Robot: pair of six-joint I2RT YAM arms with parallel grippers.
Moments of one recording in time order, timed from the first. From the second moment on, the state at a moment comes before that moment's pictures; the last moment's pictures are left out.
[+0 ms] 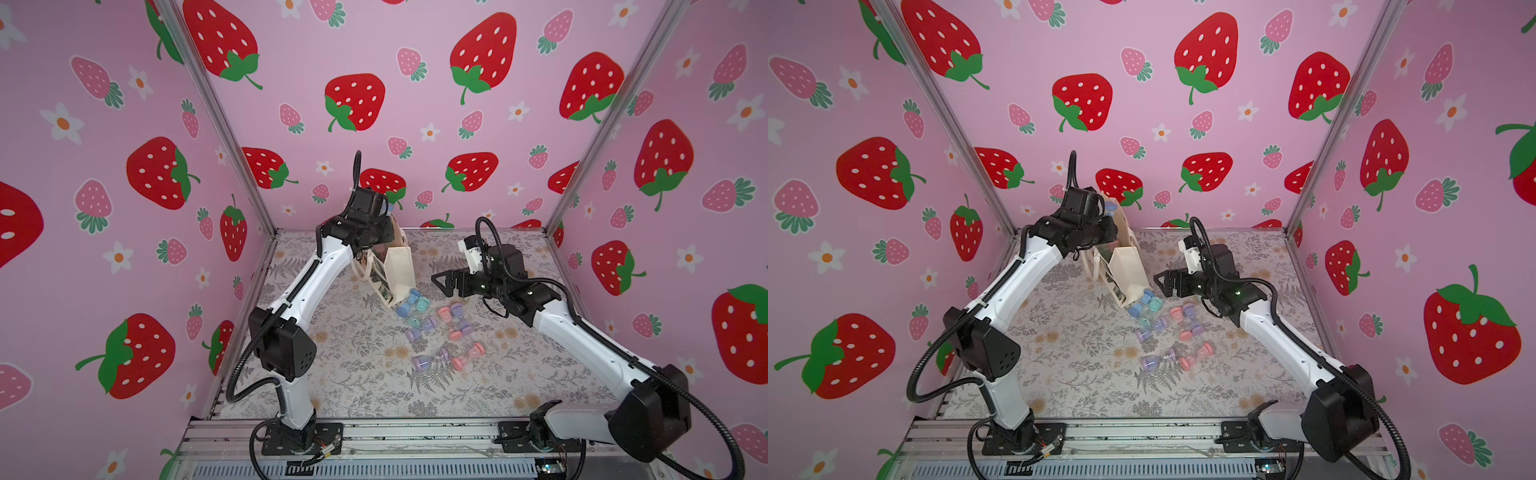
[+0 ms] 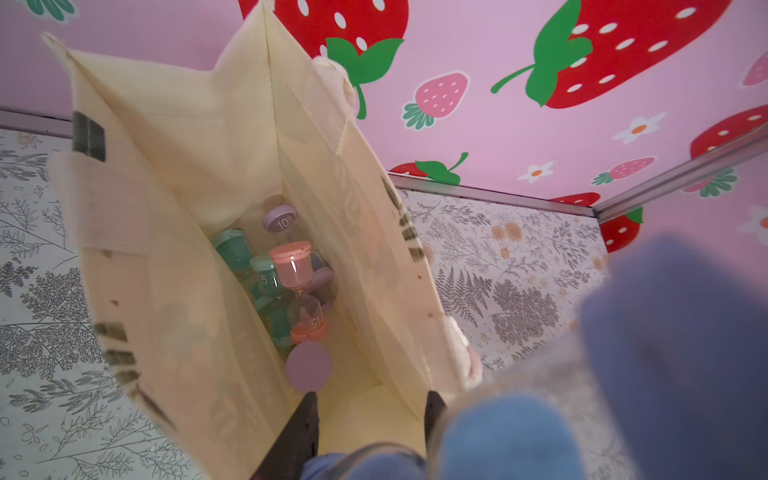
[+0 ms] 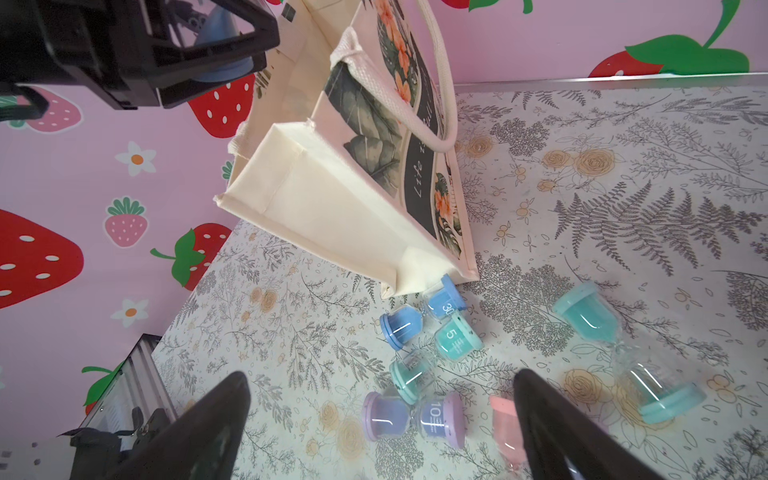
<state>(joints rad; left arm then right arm) -0.42 1.90 2.02 -0.83 -0.08 -0.48 0.56 1.33 1.08 -0.27 -0.36 0.32</state>
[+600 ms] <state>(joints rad) -0.38 2.21 2.23 -0.94 -0.25 -0.46 0.51 1.38 1.08 -0.21 -0.42 0.33</state>
